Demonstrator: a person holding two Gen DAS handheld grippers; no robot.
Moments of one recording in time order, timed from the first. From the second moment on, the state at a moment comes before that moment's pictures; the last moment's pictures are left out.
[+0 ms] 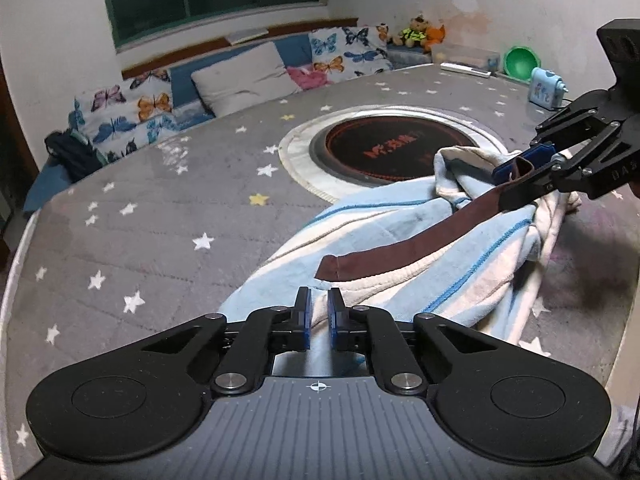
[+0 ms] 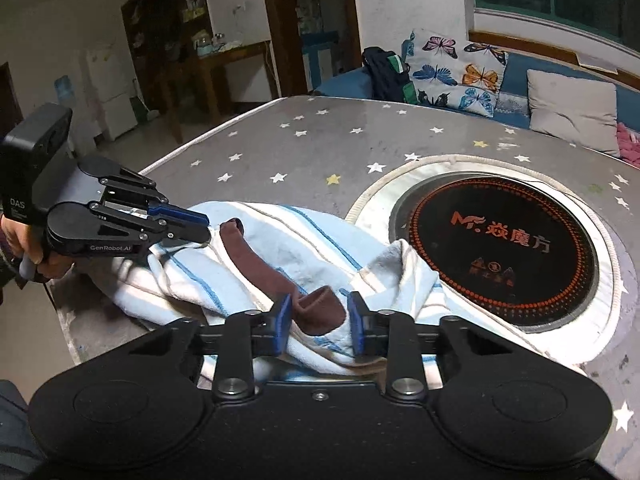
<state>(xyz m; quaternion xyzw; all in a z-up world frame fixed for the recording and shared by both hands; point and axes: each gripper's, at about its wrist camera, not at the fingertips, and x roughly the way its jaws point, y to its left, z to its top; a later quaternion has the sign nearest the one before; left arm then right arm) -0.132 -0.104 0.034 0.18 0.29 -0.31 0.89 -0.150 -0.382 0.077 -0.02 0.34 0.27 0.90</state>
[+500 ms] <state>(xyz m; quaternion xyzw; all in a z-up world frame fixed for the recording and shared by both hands) -0.114 -0.096 0.022 0.22 0.31 -0.33 0.86 -0.140 -0.384 0.067 -0.04 0.35 0.27 0.89</state>
